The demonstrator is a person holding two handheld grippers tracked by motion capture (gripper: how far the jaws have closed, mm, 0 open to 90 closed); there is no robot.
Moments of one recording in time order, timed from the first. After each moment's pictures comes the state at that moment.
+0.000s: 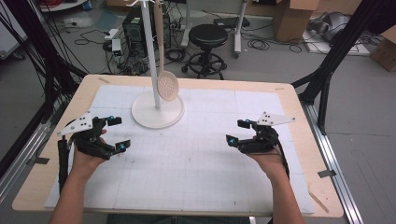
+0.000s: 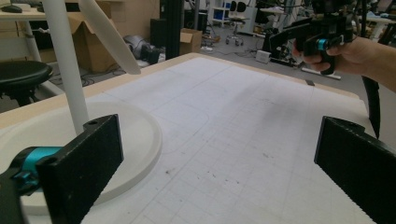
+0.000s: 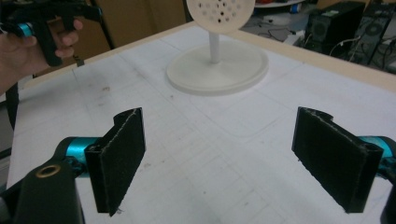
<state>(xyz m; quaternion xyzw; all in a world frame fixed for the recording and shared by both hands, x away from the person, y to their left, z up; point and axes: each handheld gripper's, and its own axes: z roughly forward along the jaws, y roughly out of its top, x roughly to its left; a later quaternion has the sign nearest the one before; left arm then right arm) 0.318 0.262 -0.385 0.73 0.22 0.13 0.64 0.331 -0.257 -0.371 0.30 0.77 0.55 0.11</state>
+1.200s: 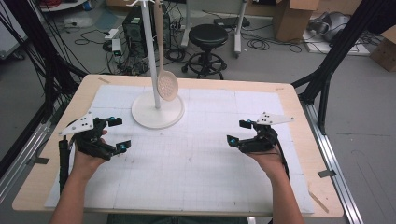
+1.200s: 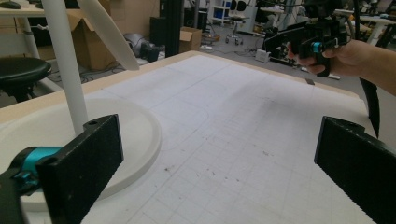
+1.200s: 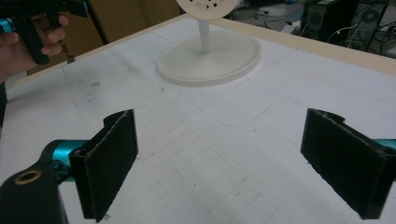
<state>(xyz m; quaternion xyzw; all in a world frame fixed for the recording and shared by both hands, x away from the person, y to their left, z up) 0.318 0.261 -0.388 0.73 0.23 0.13 0.63 0.337 -0.261 -0.379 0.31 0.77 0.55 0.11</state>
